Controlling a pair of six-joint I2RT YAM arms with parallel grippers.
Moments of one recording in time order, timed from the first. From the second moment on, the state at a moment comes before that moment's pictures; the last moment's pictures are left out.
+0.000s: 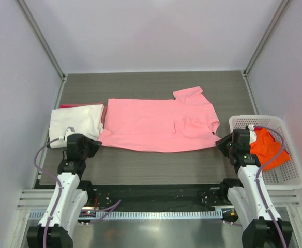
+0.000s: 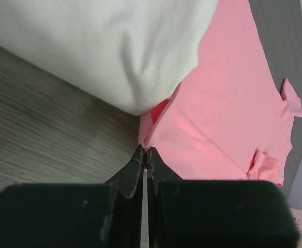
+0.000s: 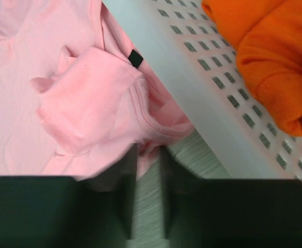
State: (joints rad) left arm 0.01 0.67 0.34 -0.28 0.03 -0.92; right arm -0.08 0.73 0.42 -0.44 0.03 0.82
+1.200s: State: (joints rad) left arm -0.59 1.25 0.91 -0.36 -0.09 -0.76; right arm 0.02 1.53 0.91 -0.31 -0.14 0.54
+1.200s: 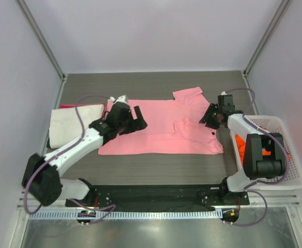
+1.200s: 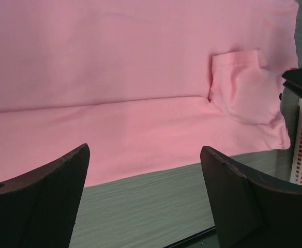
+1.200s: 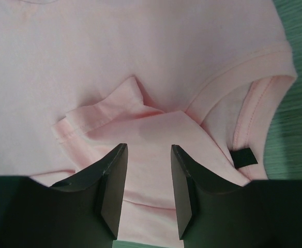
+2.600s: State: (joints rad) left arm -0.81 2.23 1.62 -0.14 0.12 -0.74; right arm 0.10 1.43 0.69 -0.09 -0.24 0.58
